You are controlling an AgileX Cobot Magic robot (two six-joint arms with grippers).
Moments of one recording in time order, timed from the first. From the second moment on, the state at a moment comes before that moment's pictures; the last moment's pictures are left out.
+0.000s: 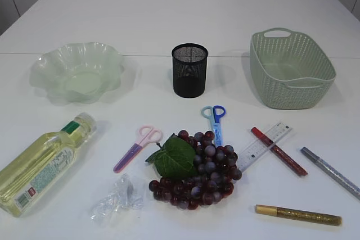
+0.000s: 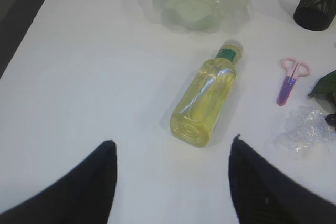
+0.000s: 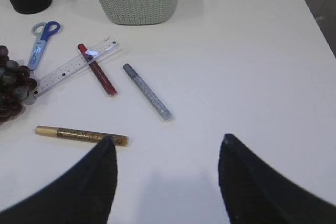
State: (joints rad) left arm -0.07 0.01 -0.53 0.03 1.10 -0.13; right arm -0.04 -0.02 -0.50 -0.03 1.15 -0.03
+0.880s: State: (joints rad) left arm -0.07 0.01 -0.53 0.03 1.10 -0.13; right arm -0.04 -0.02 -0.50 -0.03 1.15 -0.03
